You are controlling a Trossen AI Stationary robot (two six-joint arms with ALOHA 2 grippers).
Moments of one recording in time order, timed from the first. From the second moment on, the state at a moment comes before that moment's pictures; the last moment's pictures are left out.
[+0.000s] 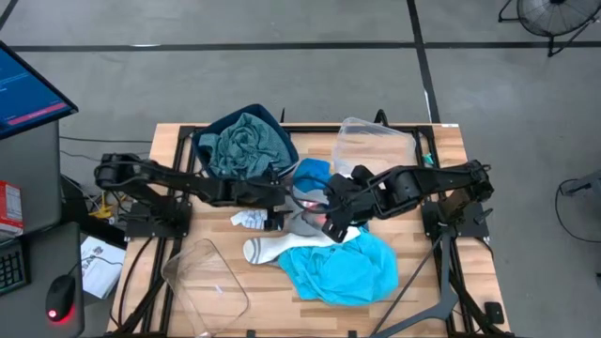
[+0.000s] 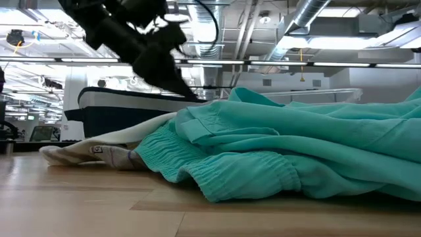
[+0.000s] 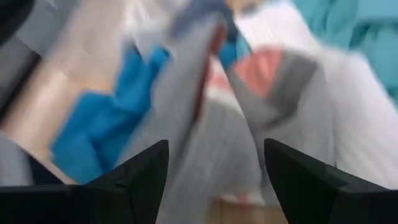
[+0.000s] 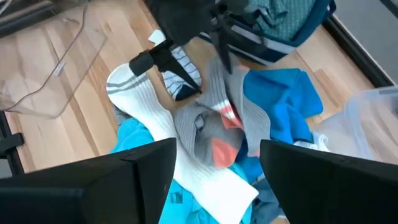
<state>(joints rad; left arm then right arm) 0.02 1.50 0.72 0.16 -0.14 0.14 0.32 1.78 2.09 -1.41 0.45 0.73</state>
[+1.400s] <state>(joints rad) -0.66 0.48 0.83 -0.12 -0.09 -0.77 0.34 1.78 2.09 -1.43 0.49 0.74</state>
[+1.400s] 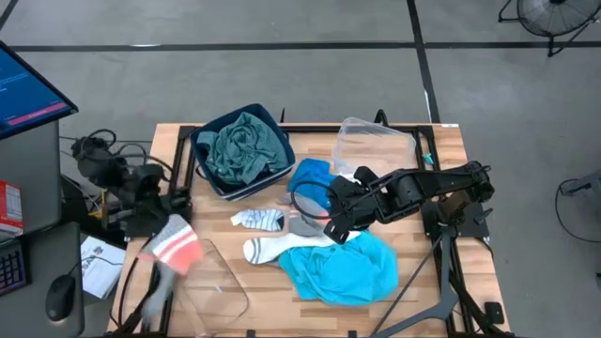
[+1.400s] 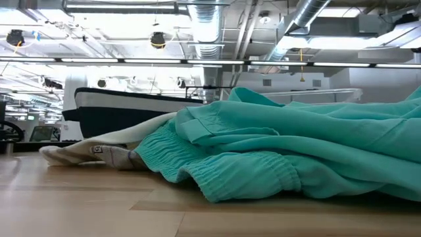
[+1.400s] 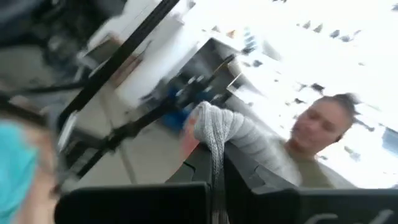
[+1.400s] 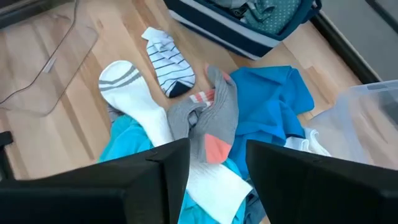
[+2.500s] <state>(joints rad) -1.05 0.95 0.73 -0.80 -0.27 -1.32 0.38 1.78 2.09 -1.42 0.58 0.78</state>
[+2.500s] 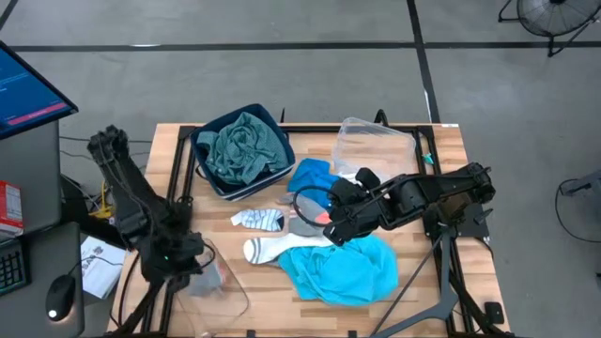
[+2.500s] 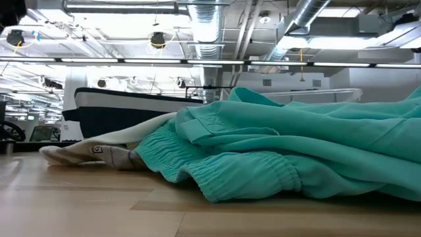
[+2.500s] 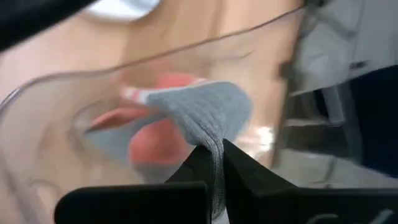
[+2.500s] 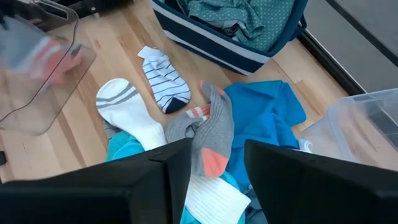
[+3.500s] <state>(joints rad) -1.03 1.09 0.73 -0.78 -0.08 -1.34 0.23 2.17 2.09 -1.33 0.33 0.46</state>
